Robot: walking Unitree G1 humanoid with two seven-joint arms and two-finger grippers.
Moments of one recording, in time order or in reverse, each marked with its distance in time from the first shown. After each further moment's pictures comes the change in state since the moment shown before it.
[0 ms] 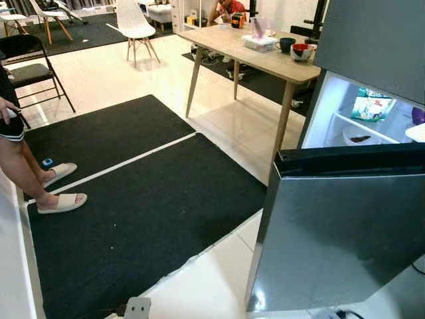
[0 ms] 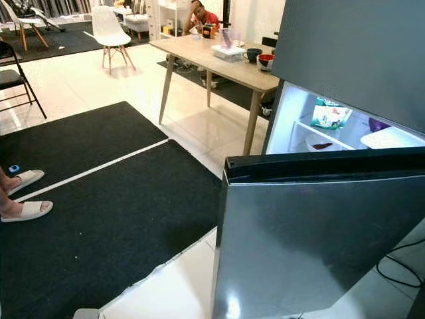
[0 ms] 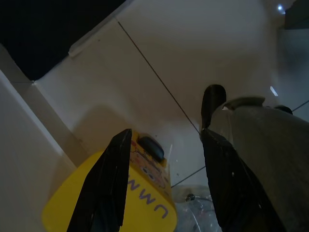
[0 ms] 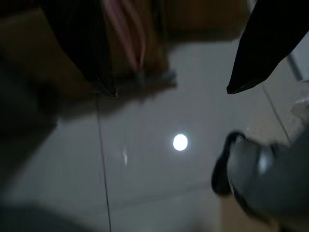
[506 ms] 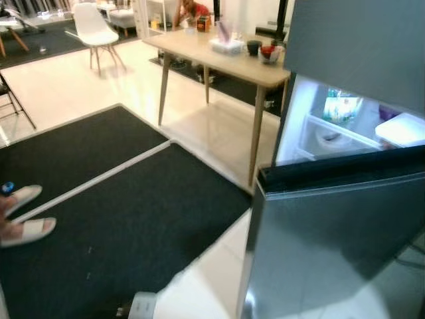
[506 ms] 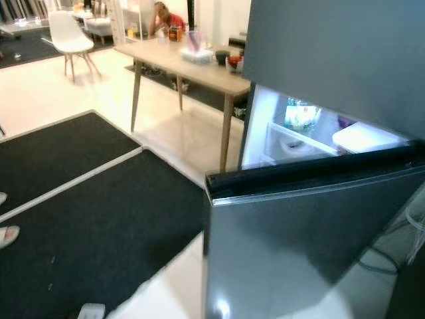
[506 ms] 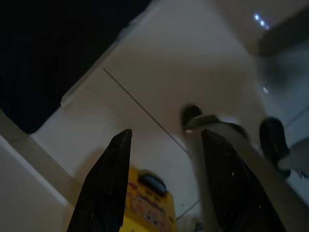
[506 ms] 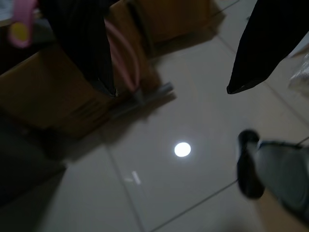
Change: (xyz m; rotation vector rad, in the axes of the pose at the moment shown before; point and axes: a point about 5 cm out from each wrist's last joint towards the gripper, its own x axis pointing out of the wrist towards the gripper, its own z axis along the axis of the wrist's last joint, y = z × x) left arm 0.002 -0.005 0.007 0.023 -0.024 -0.021; right arm -0.004 -0.016 -0.014 0.138 0.019 -0.080
